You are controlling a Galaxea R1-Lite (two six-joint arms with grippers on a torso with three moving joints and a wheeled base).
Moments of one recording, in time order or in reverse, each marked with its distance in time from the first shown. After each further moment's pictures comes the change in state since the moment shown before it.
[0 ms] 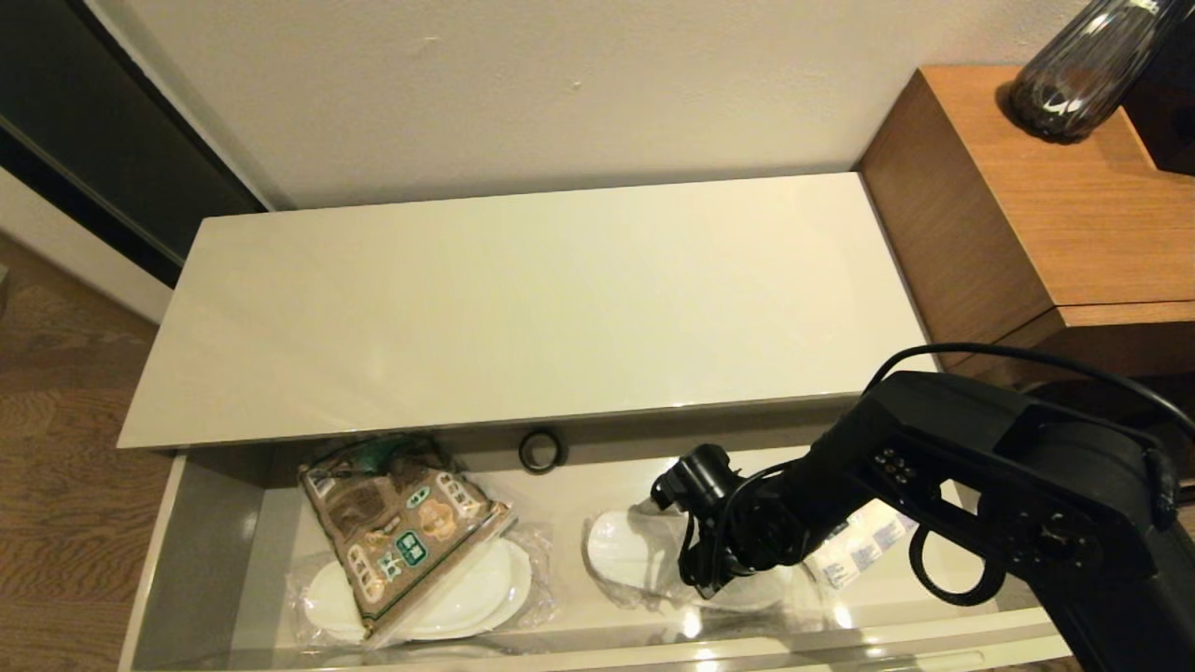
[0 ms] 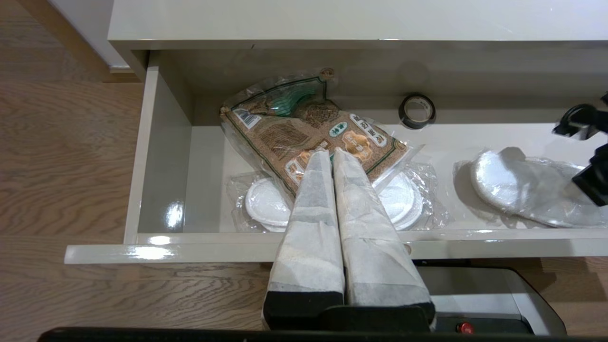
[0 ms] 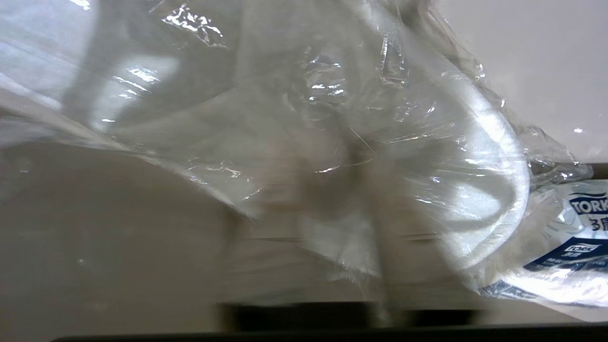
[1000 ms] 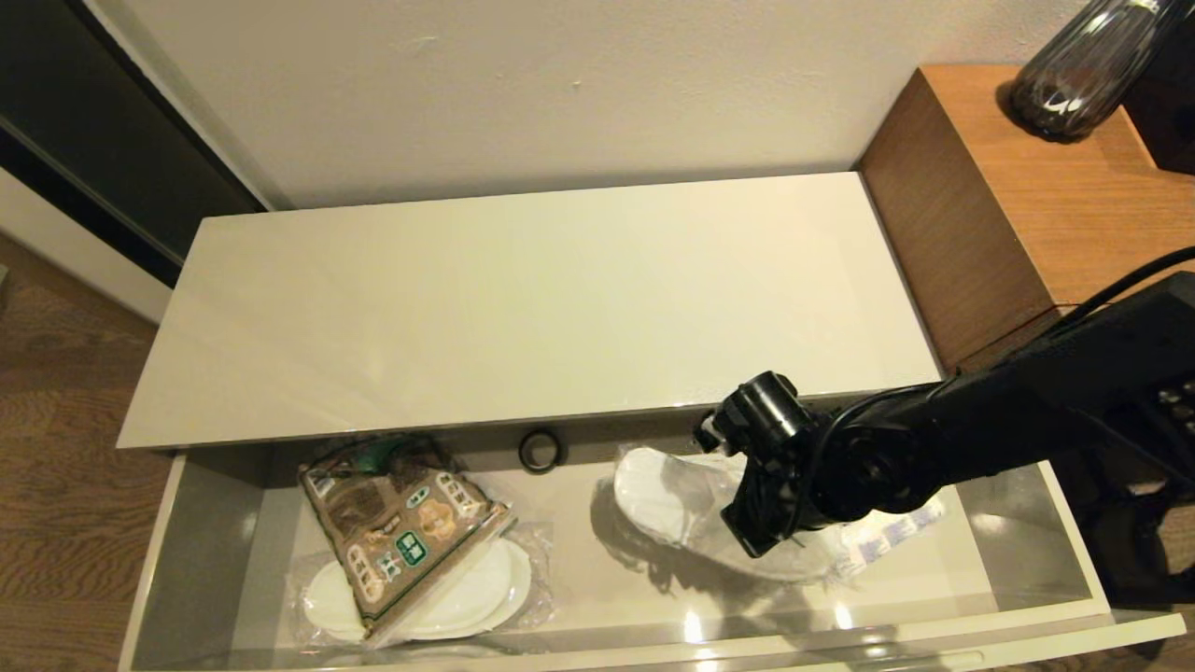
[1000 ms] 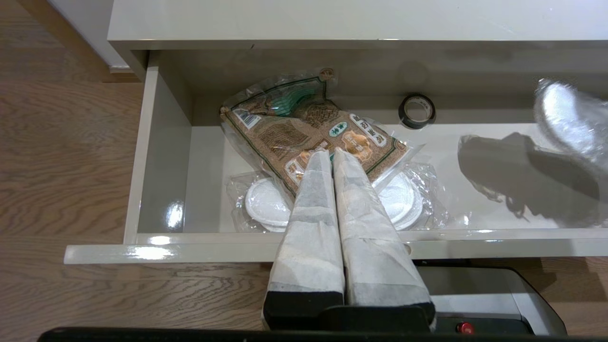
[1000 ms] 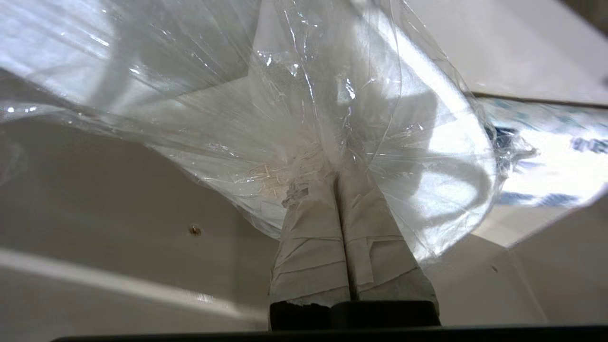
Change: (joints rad) left arm 0.000 0.000 0.000 0.000 0.000 0.000; right arm -0.013 -0.373 0.113 0.171 0.004 0.004
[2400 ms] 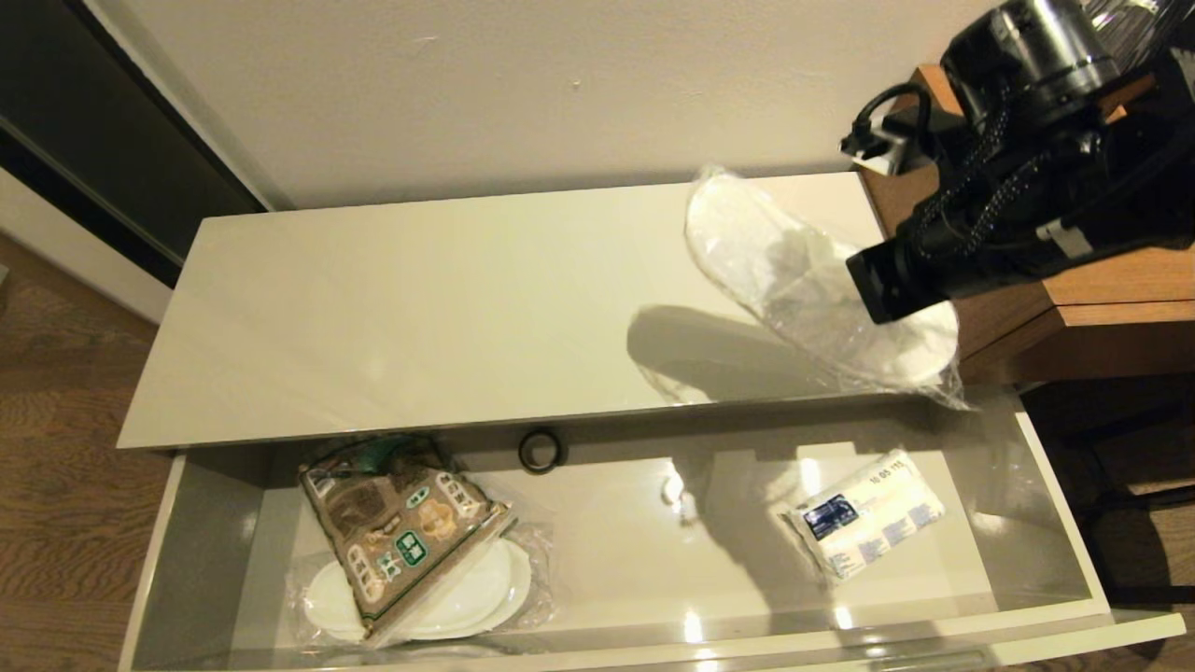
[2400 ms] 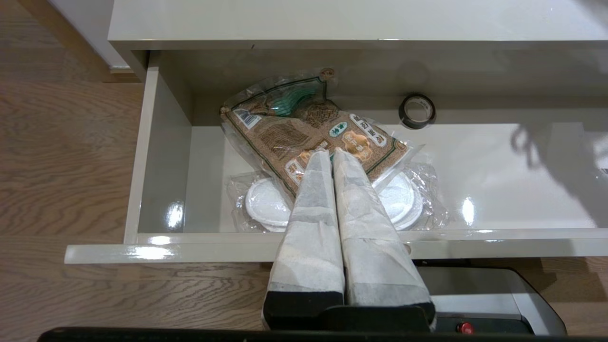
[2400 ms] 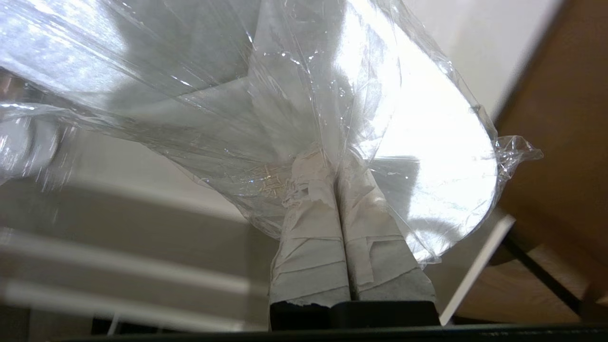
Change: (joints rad) left arm 0.000 0.000 0.000 0.000 0.000 0.000; right arm -0.111 -0.335 -0.640 0.587 -0.030 0.002
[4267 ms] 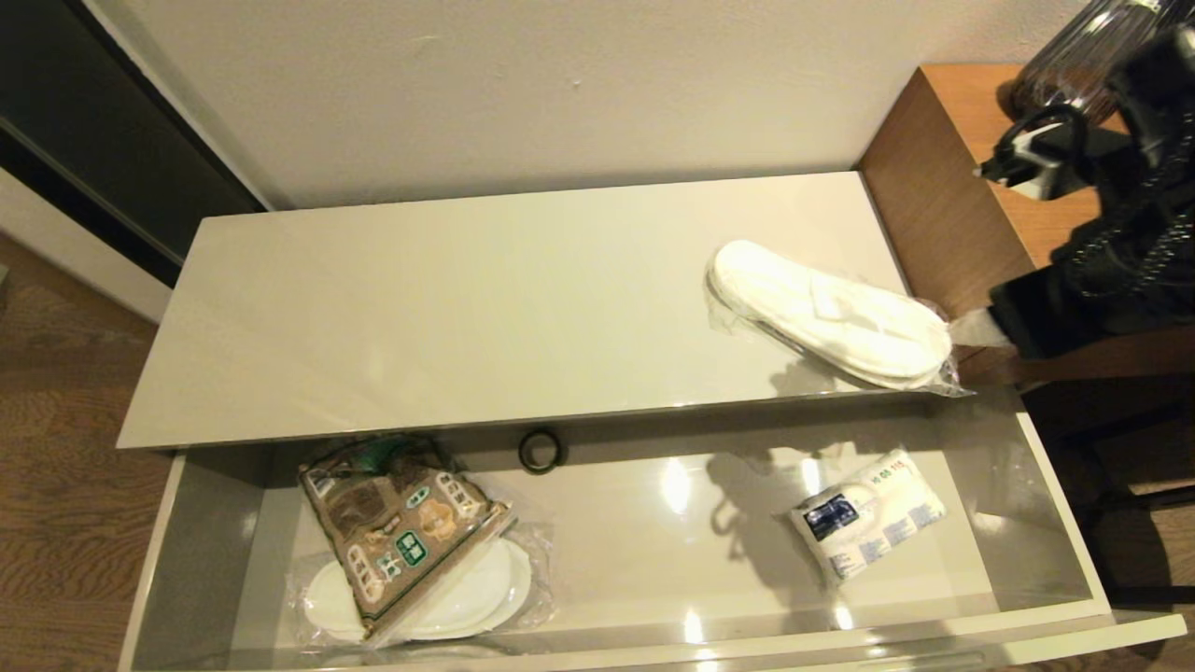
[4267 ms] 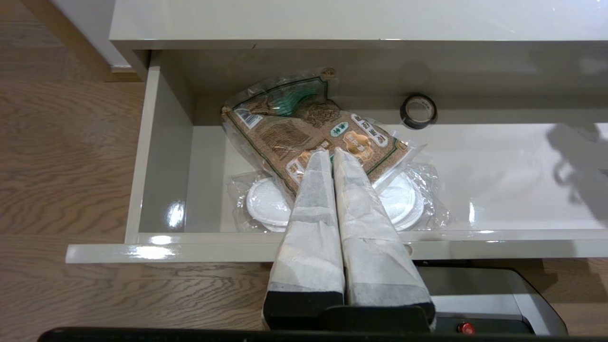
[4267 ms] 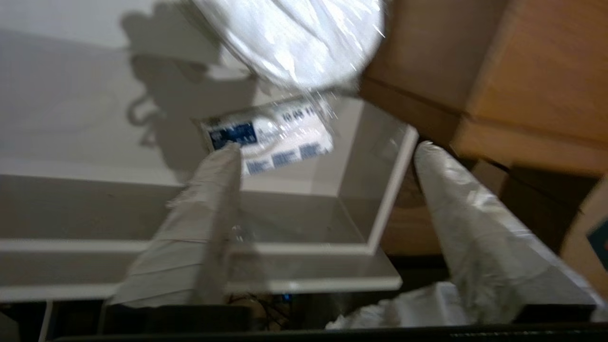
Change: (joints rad) left arm 0.000 0.000 0.000 0.000 0.000 0.000; right arm -0.090 -0.249 0.274 0.022 -0.135 -0.032
